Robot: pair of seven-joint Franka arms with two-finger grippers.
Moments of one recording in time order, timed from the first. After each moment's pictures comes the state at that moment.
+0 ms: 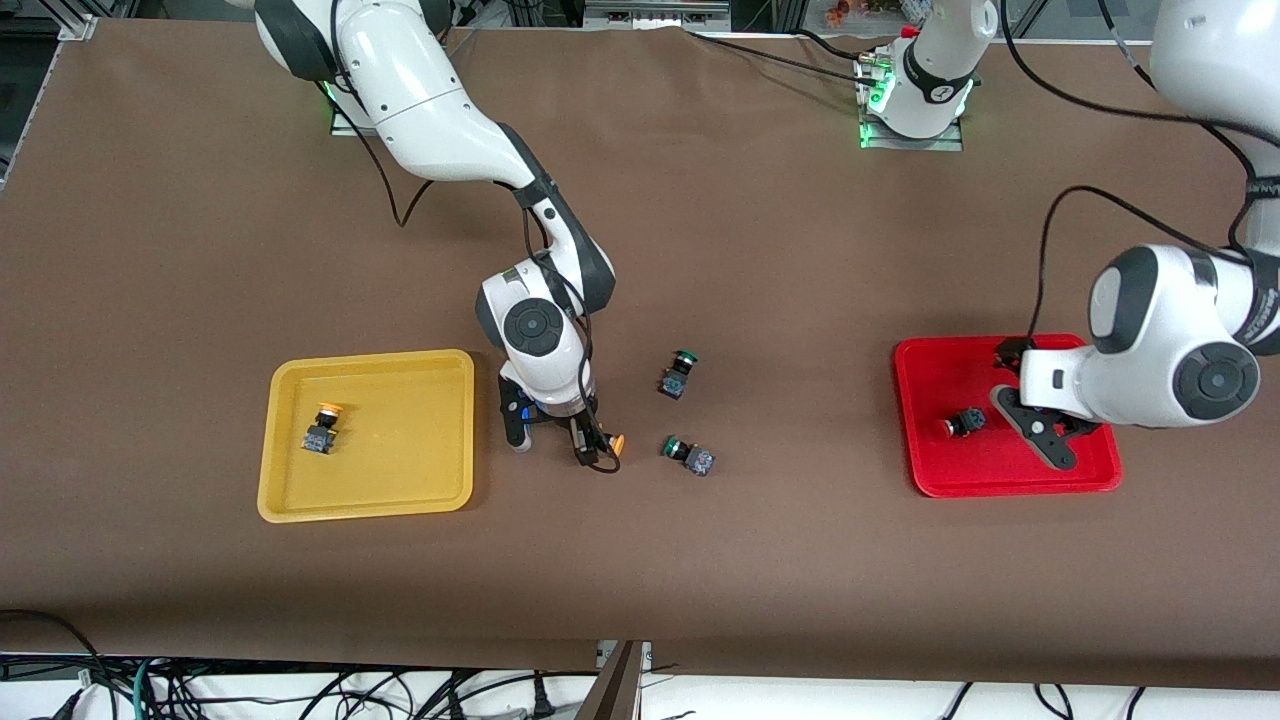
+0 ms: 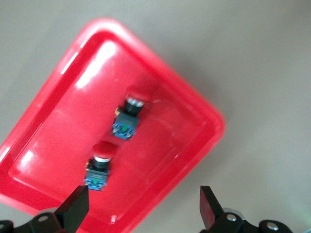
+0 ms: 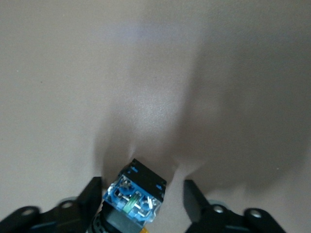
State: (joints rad) left arm 0.18 0.47 -0.28 -1.58 0.19 1.79 0.65; right arm 0.71 0.99 -0.16 -1.27 0.16 2.44 1.83
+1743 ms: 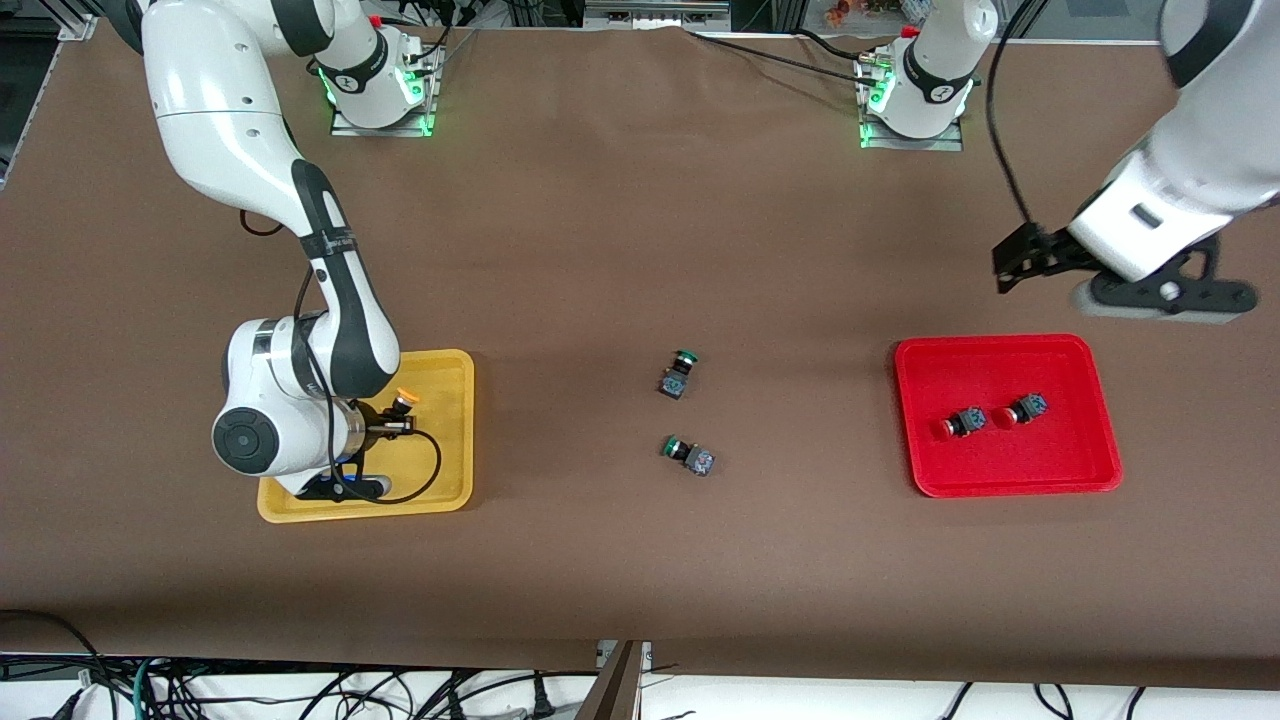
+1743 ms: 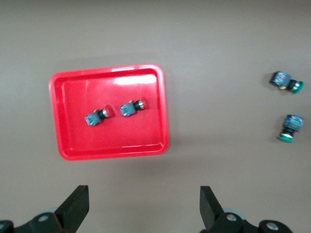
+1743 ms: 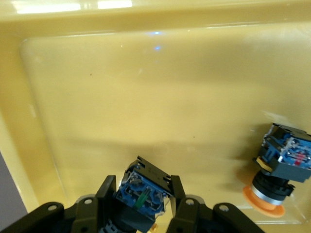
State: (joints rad) left arm 0.04 0.03 -0.17 -1.62 0.04 1.66 -0.13; right arm 0.29 0.84 -0.14 -1.32 0.17 1.91 0.06
